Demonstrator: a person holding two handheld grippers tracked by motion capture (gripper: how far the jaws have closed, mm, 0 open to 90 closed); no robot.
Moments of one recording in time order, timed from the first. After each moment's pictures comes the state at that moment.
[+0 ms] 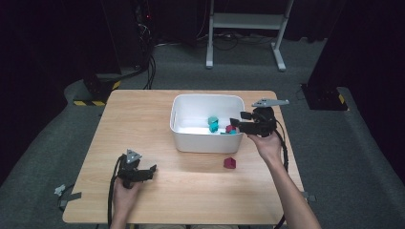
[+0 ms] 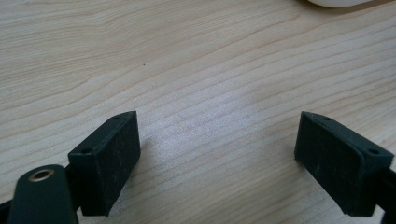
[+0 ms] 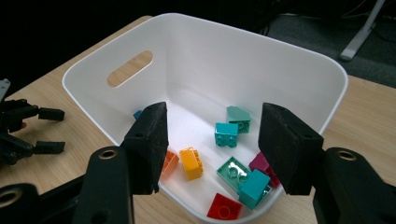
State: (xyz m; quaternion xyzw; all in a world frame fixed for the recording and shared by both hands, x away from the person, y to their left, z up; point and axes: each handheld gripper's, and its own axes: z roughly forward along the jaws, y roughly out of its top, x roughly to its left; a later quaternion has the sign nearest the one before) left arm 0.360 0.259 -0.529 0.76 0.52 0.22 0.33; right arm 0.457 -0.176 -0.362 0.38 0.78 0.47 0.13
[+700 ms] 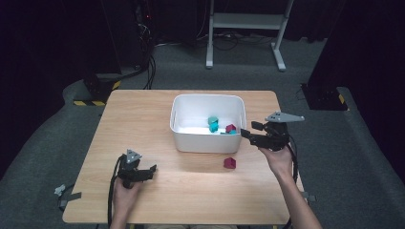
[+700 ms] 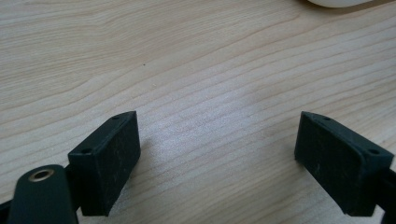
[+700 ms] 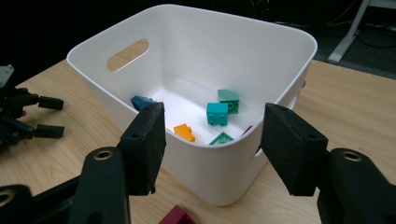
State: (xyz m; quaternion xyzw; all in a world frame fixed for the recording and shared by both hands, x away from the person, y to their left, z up) left arm 0.360 0.259 -0.529 0.76 0.52 0.22 0.33; right arm 0.422 -0.206 -0.378 0.39 0.77 0.48 0.15
